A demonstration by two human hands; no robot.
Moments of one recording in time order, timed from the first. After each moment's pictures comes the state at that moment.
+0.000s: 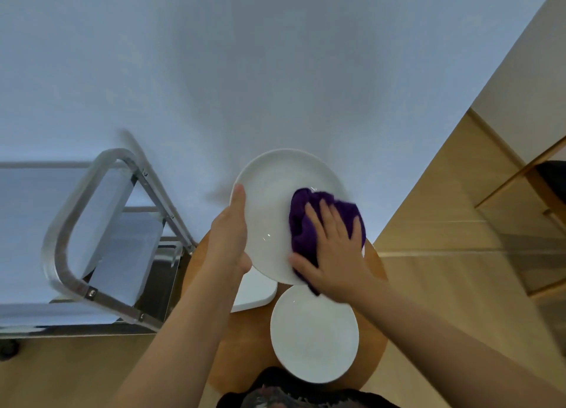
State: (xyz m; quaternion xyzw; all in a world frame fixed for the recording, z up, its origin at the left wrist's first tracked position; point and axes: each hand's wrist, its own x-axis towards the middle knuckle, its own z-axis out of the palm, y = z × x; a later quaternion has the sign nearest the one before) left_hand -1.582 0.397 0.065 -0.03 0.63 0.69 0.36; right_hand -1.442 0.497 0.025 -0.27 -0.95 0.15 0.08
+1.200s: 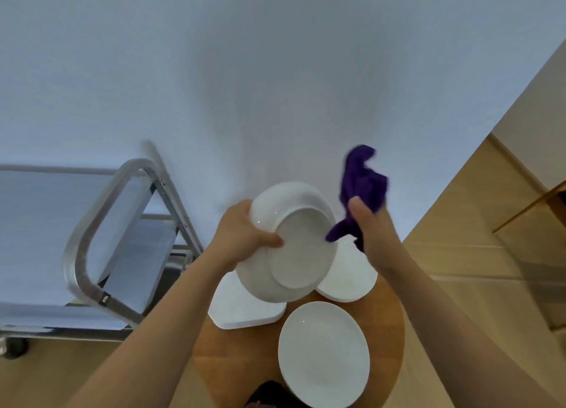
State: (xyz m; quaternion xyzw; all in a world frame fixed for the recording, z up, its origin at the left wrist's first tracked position) left_hand -1.624 0.389 0.076 0.26 0.80 0.47 0.26; right_hand -1.464 0.534 0.088 -0.21 -0.71 0.60 0.29
